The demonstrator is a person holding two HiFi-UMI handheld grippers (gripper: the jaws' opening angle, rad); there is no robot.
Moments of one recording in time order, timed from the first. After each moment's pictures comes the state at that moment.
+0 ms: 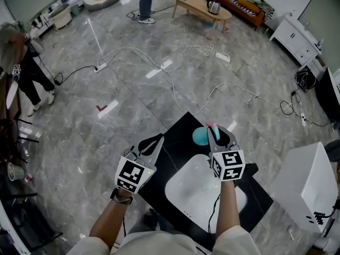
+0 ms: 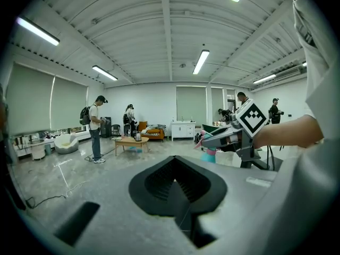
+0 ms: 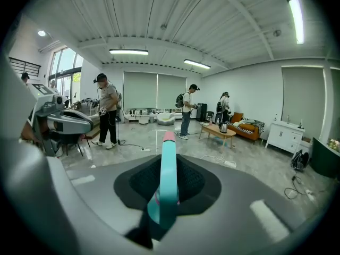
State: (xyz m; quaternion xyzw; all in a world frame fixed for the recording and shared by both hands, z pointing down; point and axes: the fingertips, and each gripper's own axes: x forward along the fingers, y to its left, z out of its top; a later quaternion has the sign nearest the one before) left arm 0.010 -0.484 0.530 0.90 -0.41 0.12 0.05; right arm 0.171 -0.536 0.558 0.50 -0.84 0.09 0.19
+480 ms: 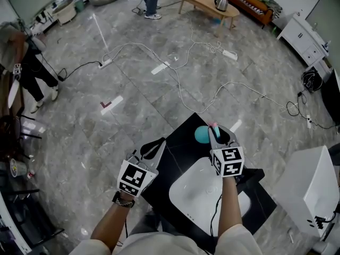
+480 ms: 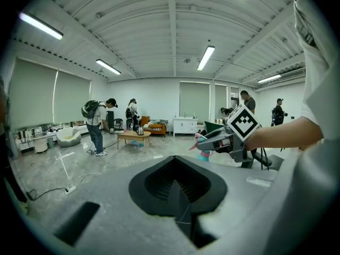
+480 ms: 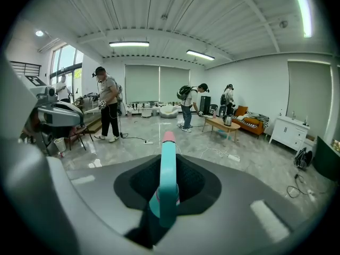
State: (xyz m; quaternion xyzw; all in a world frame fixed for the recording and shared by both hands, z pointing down) left arm -0.005 -0.496 0.559 0.89 -0.42 0.14 0.08; right arm 0.155 -0.570 0.608 0.48 -0.84 0.11 0.22
